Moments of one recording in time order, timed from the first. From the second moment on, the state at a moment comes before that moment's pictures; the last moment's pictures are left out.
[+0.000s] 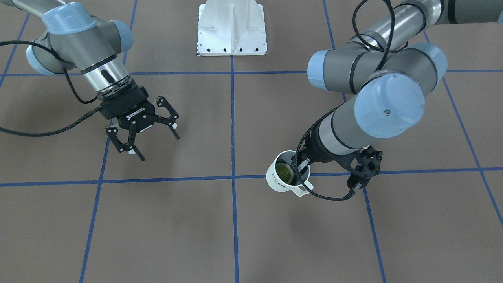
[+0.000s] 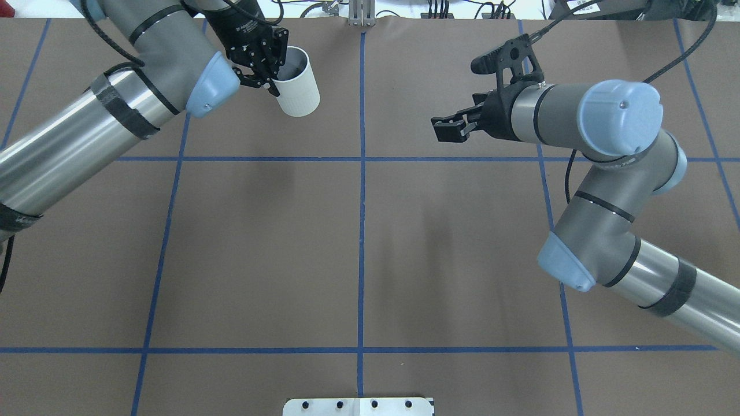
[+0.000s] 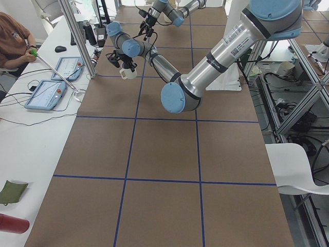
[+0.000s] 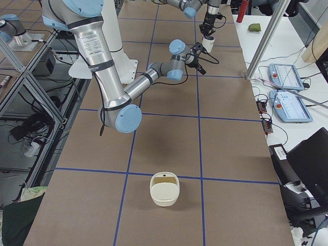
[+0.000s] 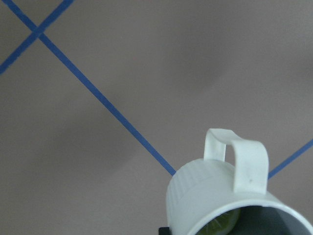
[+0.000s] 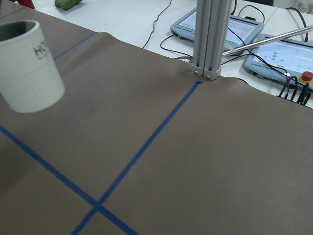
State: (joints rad) left arm -0.95 -2.52 -1.29 -1.53 -2.43 -1.74; right arm 0.69 -1.15 1.76 -0.85 1.66 0.65
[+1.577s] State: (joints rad) left arm -0.85 -2.61 -1.24 -1.55 -2.61 -1.78; right arm 0.50 -1.07 1.75 -0.83 1.38 0.65
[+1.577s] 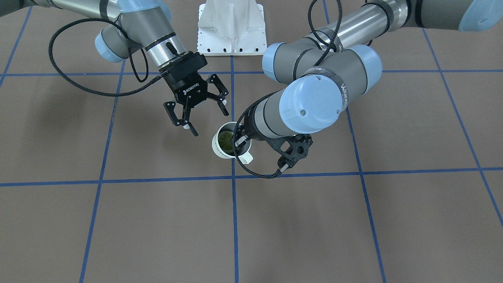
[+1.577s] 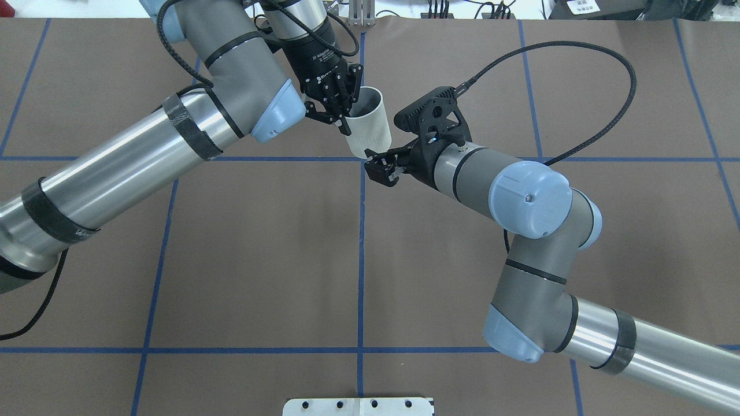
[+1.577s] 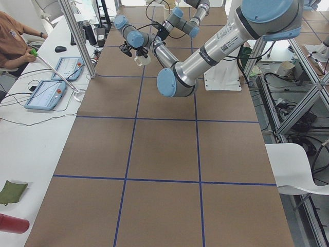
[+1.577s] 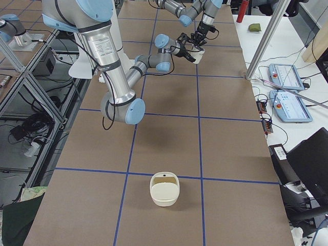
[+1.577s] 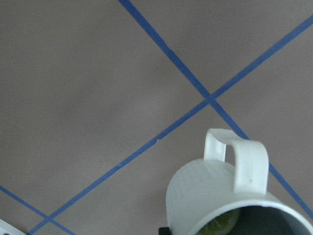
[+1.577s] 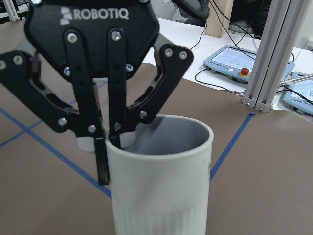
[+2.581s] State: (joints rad) left arm -0.81 -2.61 -1.30 -1.55 -2.64 -1.81; right arm 0.49 -1.07 1.75 -0.83 1.37 0.65
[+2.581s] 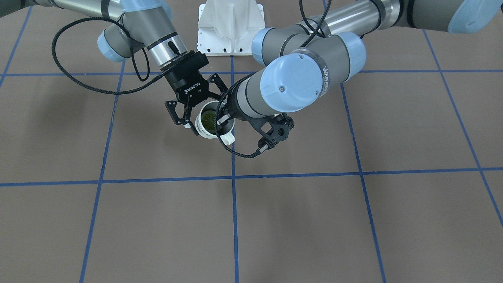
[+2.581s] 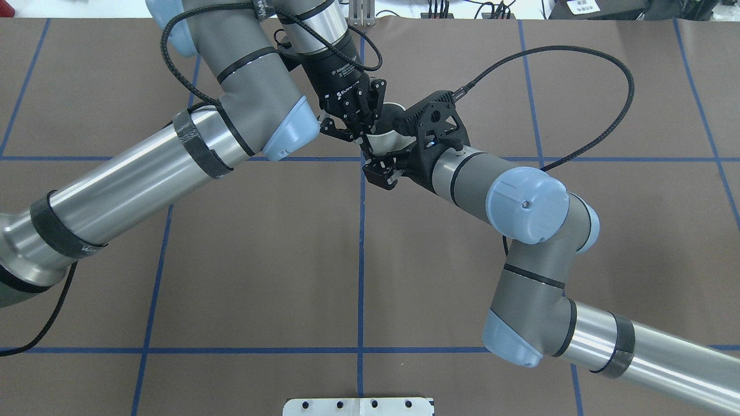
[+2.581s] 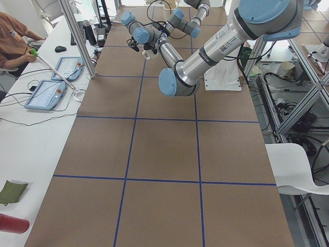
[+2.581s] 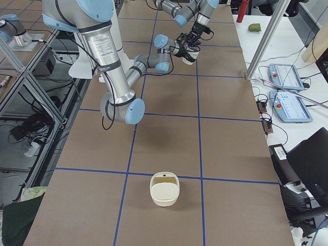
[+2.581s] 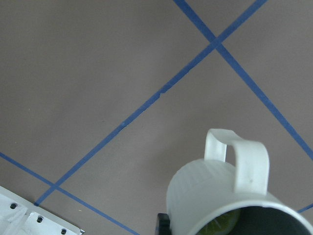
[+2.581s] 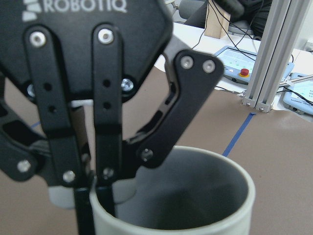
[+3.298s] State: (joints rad) left arm -0.81 -2.61 -1.31 -1.55 -2.65 -1.81; right arm 0.49 -1.07 1.75 -0.83 1.37 0.65
